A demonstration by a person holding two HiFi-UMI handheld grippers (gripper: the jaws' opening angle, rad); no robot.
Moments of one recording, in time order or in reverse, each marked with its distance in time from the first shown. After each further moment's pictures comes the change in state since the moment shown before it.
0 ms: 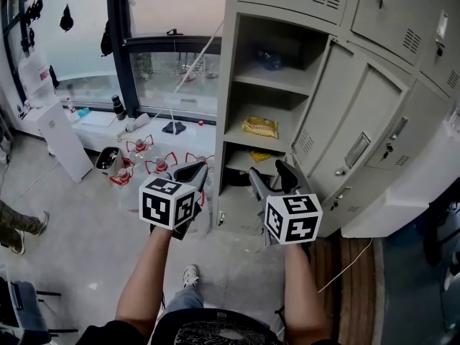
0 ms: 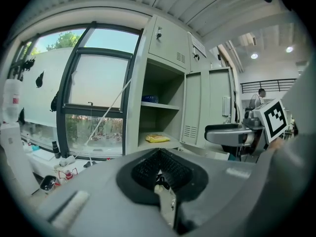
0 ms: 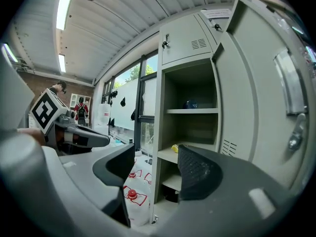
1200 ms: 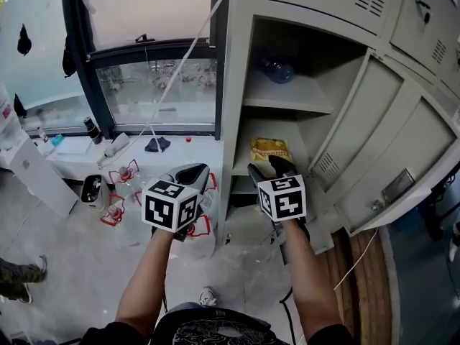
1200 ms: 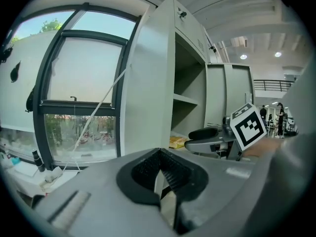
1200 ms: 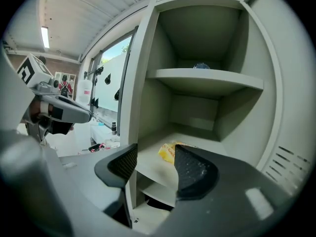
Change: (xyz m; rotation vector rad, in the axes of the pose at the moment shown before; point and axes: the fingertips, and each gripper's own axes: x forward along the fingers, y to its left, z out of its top) left arm 0.124 0.122 0.026 0.061 0.055 -0.172; right arm 0.201 -0.055 -0.027 -0.063 0.207 -0.158
